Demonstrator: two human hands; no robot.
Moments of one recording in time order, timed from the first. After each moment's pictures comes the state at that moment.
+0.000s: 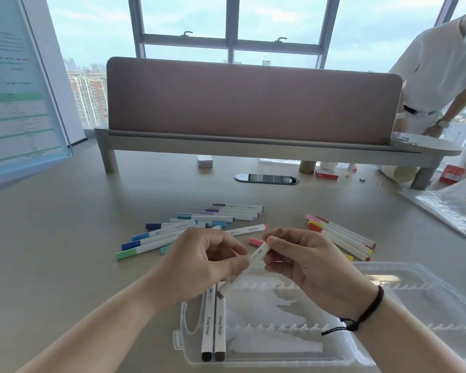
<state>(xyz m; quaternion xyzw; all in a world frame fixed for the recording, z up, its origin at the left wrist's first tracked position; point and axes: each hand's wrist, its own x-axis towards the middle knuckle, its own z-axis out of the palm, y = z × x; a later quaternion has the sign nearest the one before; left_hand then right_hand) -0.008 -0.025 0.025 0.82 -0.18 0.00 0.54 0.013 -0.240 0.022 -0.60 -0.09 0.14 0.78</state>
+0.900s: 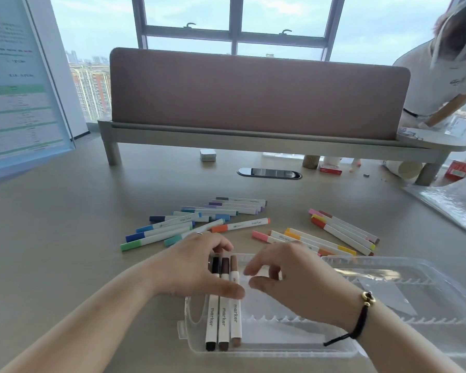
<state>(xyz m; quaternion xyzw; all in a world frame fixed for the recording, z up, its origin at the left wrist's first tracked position) 0.000 -0.010 0.023 0.94 -0.15 -0.12 0.28 -0.013 -0.225 0.035 -0.94 -0.26 0.04 0.21</state>
